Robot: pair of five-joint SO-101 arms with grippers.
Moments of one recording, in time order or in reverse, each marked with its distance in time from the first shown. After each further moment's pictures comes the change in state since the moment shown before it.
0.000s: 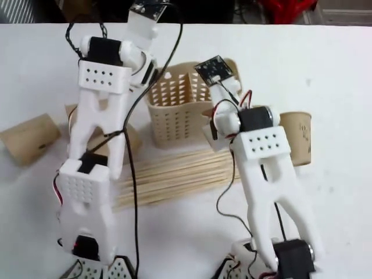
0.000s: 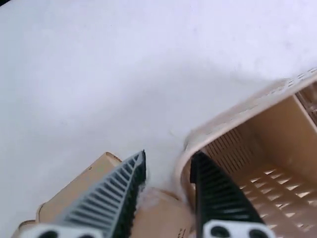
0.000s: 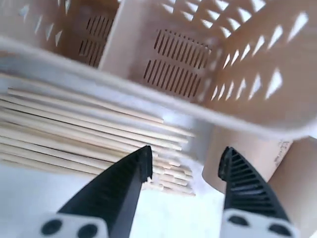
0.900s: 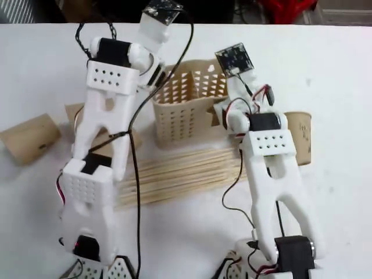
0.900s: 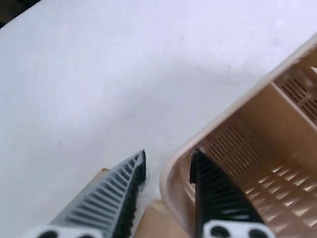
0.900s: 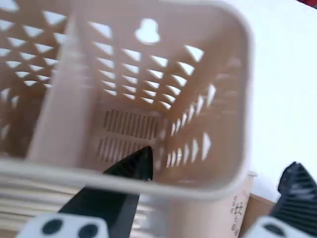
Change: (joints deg) left arm 2.3 0.4 2.5 -3.5 -4.5; right arm 5.3 3.3 6.6 -27.0 0.4
